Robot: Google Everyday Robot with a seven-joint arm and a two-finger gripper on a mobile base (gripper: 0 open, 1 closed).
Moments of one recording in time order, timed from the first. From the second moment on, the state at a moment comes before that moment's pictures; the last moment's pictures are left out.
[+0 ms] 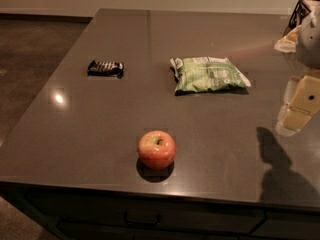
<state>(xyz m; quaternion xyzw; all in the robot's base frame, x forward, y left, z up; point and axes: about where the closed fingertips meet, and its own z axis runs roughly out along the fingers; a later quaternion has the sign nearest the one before) 0.438 -0.216 0.979 -0.60 0.78 -0.04 0.16</state>
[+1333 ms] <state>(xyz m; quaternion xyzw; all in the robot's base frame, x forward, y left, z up) 0.494 -0.142 0.972 -0.62 0.76 0.03 0.20</state>
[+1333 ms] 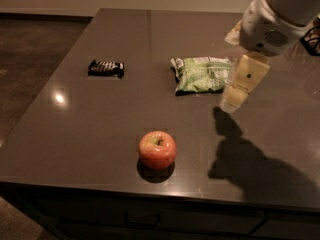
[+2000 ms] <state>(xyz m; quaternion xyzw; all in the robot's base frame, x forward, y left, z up) 0.541 -0.085 0.961 -0.61 0.76 0.07 0.22</state>
